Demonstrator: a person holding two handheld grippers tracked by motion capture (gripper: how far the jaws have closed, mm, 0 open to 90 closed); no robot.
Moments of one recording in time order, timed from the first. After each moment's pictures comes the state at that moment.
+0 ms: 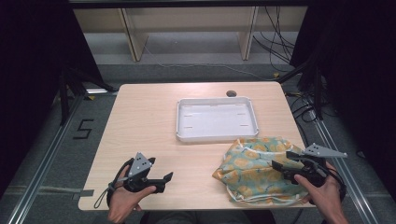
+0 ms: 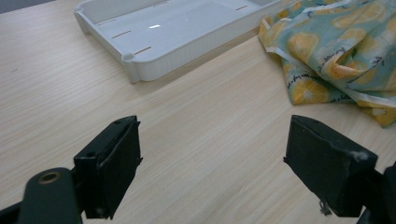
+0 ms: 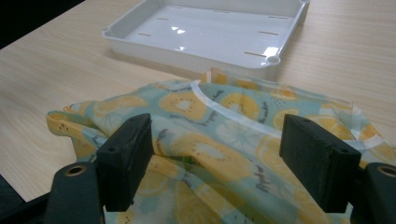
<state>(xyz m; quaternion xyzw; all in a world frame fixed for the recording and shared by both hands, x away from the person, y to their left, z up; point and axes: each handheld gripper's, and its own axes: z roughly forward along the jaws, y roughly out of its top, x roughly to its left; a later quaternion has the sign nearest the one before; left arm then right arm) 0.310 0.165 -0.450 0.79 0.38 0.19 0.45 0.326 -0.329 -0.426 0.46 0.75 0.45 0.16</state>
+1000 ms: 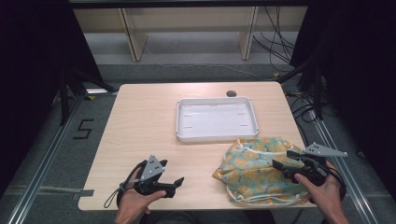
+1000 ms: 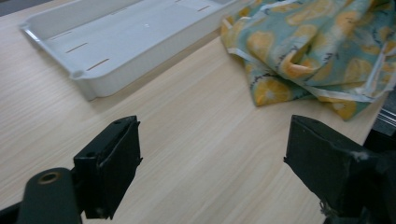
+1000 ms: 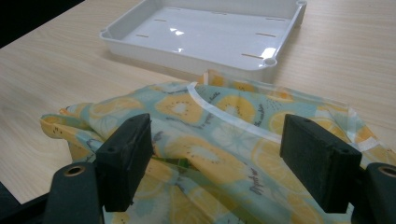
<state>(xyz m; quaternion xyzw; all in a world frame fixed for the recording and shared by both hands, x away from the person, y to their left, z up) 0.305 0.132 -0.451 0.81 0.33 0.17 0.46 0.326 -0.329 -0.425 0.47 0.74 0.45 0.16</state>
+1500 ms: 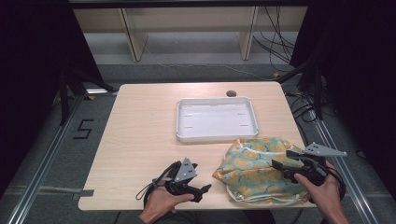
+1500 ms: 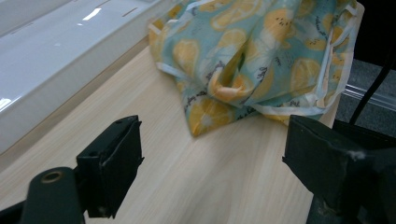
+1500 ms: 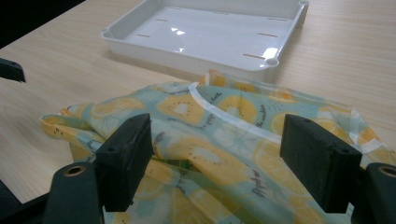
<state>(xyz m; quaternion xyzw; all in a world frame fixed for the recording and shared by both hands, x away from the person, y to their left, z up) 0.316 0.056 -0.465 0.85 0.24 0.13 0.45 0.326 -0.327 -0.425 0.47 0.74 0.45 0.15</state>
